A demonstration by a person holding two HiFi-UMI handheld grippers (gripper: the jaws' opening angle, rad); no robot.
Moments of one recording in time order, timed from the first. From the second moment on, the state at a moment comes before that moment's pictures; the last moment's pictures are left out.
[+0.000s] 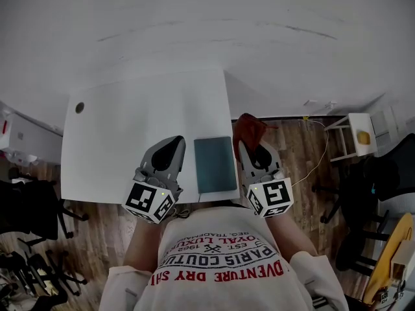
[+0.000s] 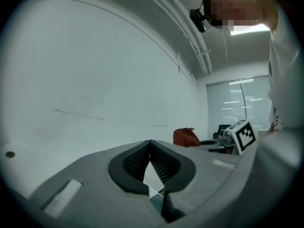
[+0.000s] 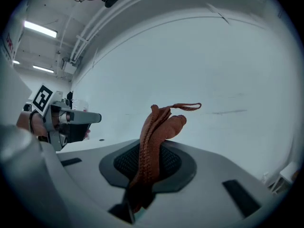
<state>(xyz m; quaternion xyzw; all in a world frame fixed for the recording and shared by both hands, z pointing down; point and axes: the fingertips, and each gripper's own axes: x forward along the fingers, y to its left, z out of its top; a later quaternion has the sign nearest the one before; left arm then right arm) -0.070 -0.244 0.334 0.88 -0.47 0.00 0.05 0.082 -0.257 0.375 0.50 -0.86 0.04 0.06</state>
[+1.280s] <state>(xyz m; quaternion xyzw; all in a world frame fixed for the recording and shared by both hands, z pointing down) -0.067 -0.245 0.348 0.86 -0.51 0.05 0.04 0.083 -0.254 0.381 0.49 -0.87 0.04 0.07</state>
